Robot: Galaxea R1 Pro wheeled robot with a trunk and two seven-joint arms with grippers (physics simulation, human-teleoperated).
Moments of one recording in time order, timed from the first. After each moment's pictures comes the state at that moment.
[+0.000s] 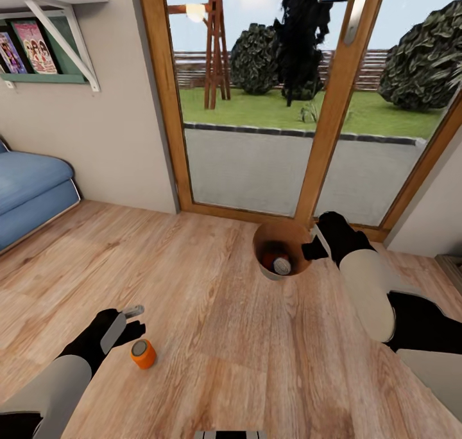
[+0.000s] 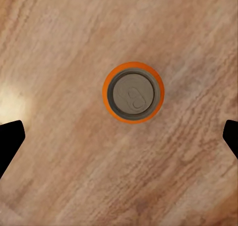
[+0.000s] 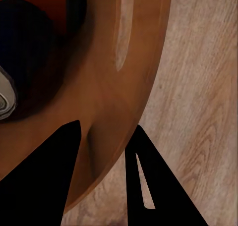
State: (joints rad) left arm -0.75 0.14 -0.01 -0.50 0.42 0.66 0.29; right arm -1.28 -0.01 -0.18 -0.40 0.46 1.05 0.16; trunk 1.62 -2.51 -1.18
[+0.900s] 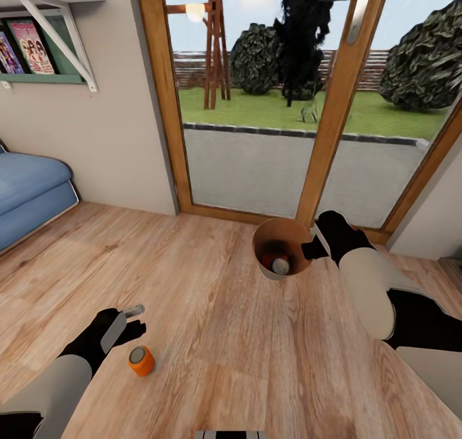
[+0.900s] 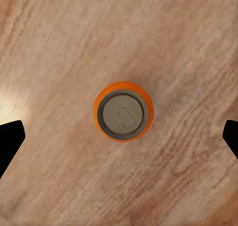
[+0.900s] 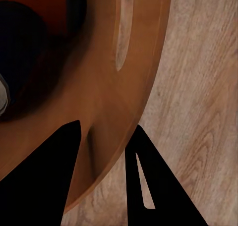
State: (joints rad) left arm -0.75 0.14 0.00 -0.51 0.42 0.66 0.29; right arm -1.29 -0.01 -0.18 -0.38 0.47 1.05 0.15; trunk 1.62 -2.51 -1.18
